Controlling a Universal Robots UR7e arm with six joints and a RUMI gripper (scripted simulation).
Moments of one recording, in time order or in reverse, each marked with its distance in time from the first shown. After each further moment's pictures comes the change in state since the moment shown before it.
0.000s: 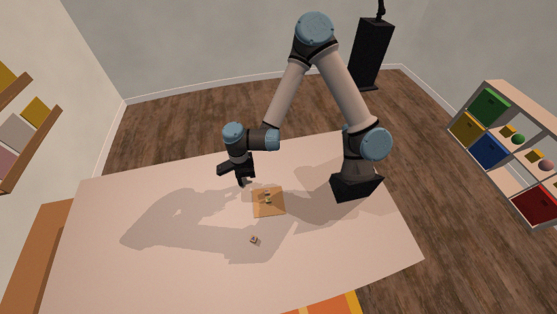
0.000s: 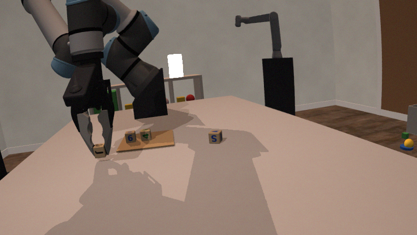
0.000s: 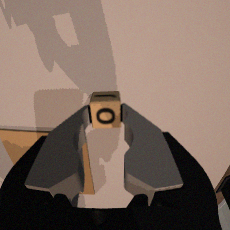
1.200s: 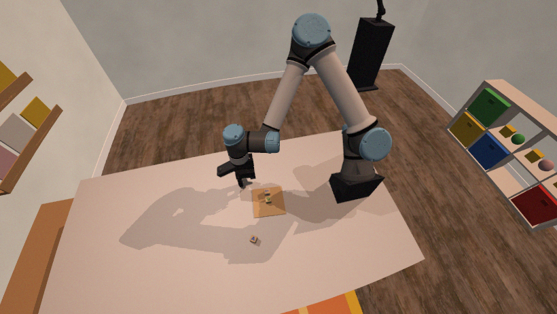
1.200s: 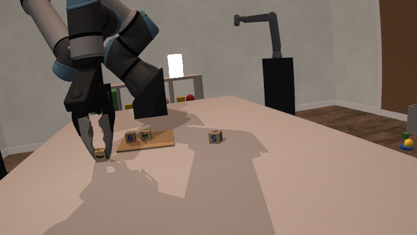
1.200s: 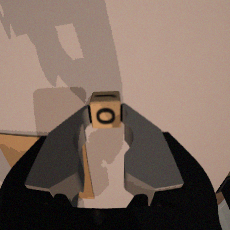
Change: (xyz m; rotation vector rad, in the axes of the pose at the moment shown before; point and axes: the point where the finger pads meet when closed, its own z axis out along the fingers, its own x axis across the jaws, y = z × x) arm 0.000 0.000 0.010 0.000 0.000 0.000
